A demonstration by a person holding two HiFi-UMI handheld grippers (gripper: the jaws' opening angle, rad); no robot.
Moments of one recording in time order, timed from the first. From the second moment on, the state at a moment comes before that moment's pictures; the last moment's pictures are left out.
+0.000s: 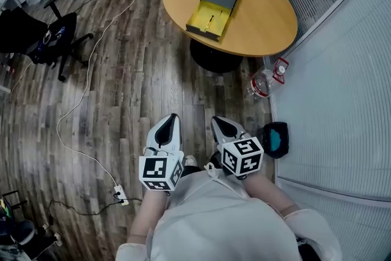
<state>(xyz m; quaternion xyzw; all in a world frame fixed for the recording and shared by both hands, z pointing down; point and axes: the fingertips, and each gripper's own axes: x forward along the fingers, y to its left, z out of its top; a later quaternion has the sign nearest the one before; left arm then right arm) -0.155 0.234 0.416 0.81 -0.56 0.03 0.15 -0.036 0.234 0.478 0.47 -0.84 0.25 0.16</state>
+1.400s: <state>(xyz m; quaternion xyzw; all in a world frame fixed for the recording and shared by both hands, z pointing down) -0.148 -0.147 0.437 0.83 -0.53 0.08 0.15 -0.019 -0.147 0.486 0.51 -0.81 0.27 0.14</state>
